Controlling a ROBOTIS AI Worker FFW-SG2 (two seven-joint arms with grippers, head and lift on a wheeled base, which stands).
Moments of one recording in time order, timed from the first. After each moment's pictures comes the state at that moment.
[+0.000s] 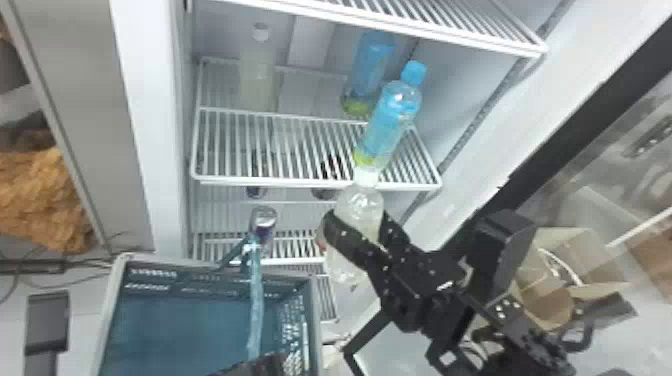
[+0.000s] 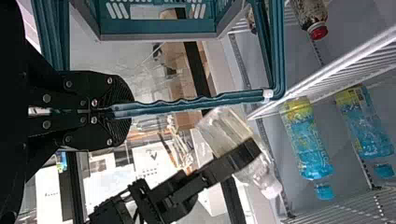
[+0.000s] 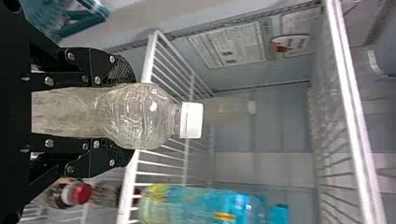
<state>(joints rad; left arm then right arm) 0.54 0.19 -0.01 -2.24 1.25 1.19 -0.21 0.76 -0.14 -0.09 -2.65 -0.18 0.65 0.25</state>
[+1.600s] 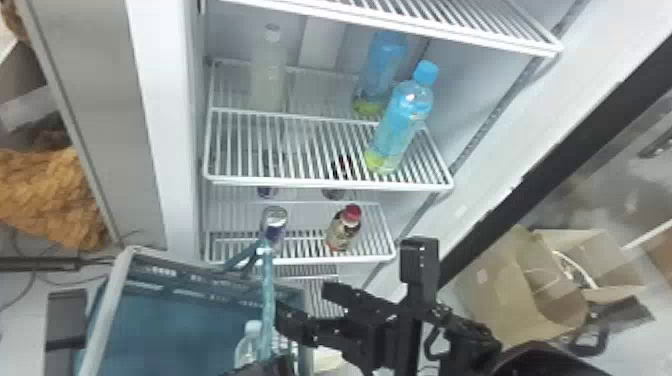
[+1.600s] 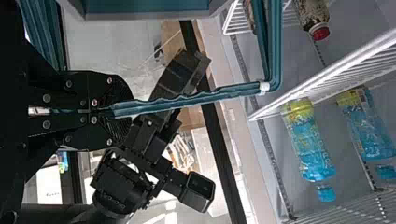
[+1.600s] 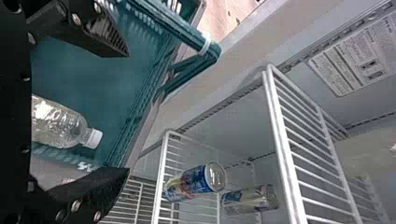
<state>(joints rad) 0.54 0.19 -0.02 -2.24 1.24 1.20 -0.21 0.59 -0.17 -0.06 -2.44 -0.38 1.04 0.36</state>
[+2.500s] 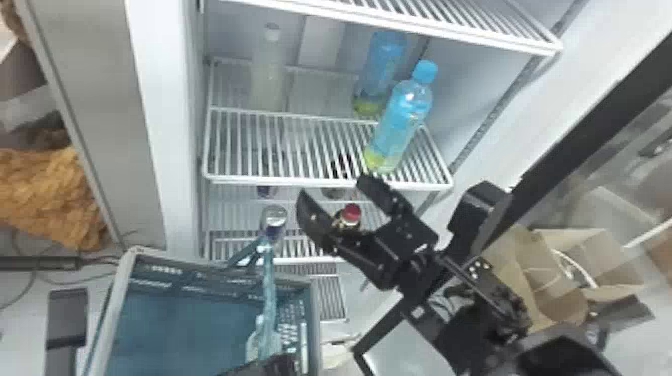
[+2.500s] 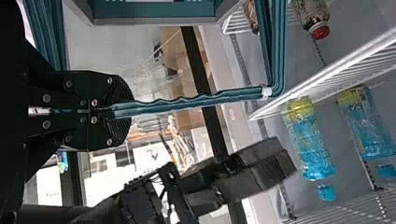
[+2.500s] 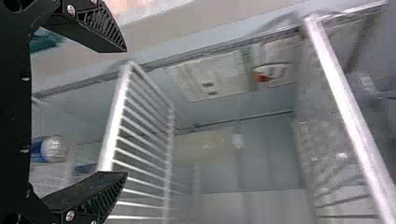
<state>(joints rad) 0.54 0.19 -0.02 -2.24 1.25 1.20 -0.21 0.57 -0.17 -0.03 -2.44 -0.27 0.47 0.32</state>
